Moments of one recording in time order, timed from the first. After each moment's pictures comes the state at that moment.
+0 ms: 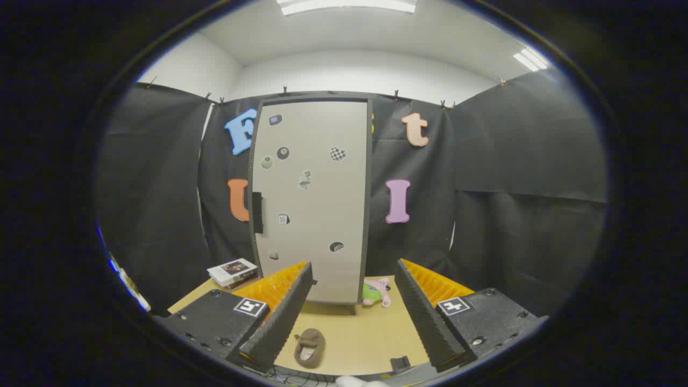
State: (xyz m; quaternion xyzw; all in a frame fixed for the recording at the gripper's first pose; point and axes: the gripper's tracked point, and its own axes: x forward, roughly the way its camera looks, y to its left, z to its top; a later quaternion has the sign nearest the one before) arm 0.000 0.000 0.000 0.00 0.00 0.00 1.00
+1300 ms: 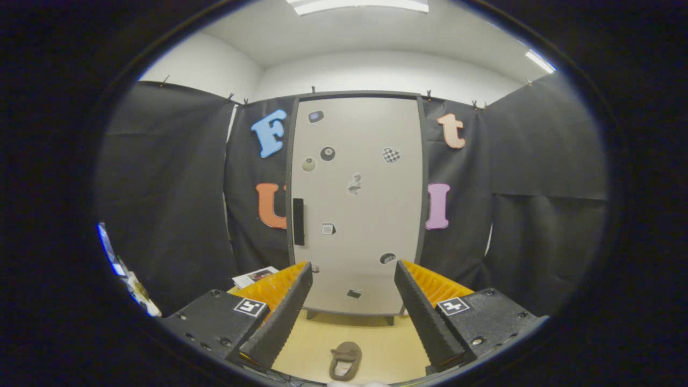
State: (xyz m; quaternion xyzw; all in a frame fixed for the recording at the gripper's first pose) arm 0.067 0.128 0.008 -0.01 -0.01 0.09 1.00
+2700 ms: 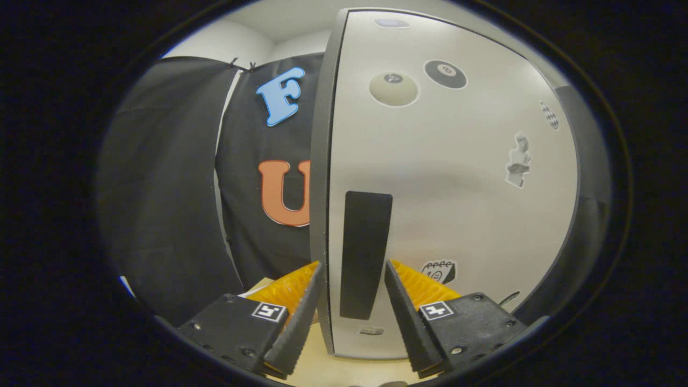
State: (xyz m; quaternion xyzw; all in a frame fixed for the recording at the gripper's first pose) arm 0.346 0.308 0.001 -0.02 0.04 0.11 0.99
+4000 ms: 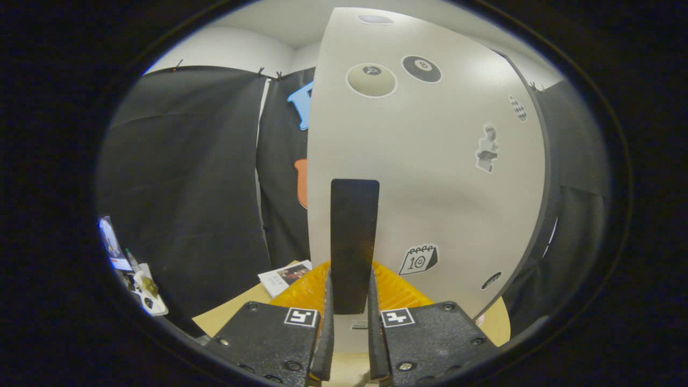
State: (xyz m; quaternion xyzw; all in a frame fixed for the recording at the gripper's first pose) arm 0.255 0.268 -0.010 -0.03 0.05 0.21 0.98
